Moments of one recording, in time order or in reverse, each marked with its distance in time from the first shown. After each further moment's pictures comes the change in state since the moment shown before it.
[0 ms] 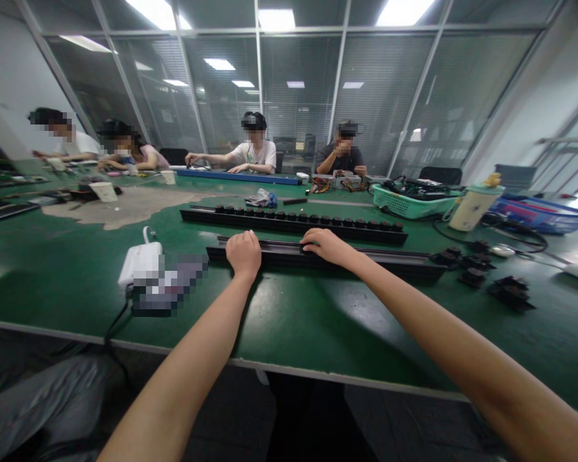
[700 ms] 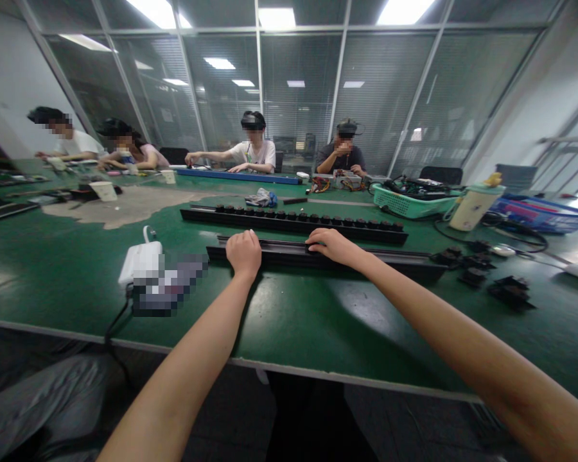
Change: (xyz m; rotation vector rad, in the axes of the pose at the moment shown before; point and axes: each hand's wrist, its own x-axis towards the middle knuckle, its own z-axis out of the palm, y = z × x) left_hand 0.000 0.000 0.000 -0.056 -0.002 -0.004; right_hand -0.010 0.010 -0.006 -0.025 -0.014 -0.017
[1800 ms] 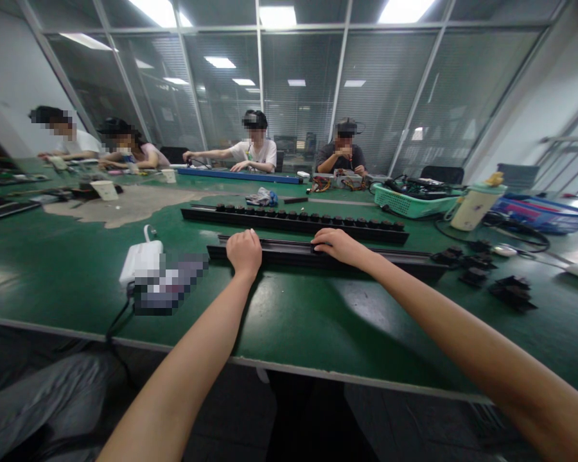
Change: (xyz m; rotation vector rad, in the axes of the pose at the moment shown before) left_hand 0.000 0.001 -0.003 0.048 -0.016 0.000; right_hand -0.011 0.009 -0.004 -0.001 -0.003 -0.005
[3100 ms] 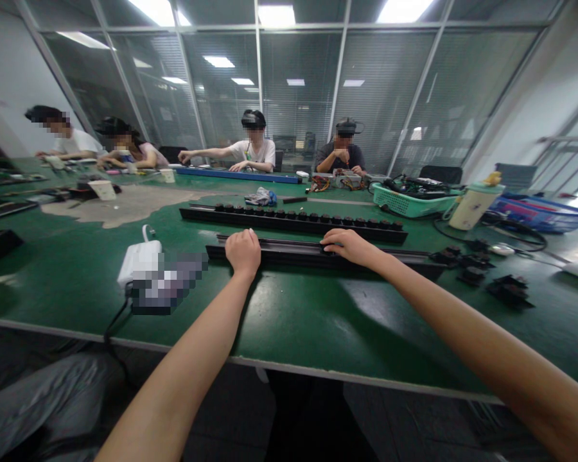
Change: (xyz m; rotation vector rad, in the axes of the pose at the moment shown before) left_hand 0.000 -0.002 0.003 -0.064 0.008 -0.015; right_hand -0.023 0.009 -0.016 0.027 0.026 0.025
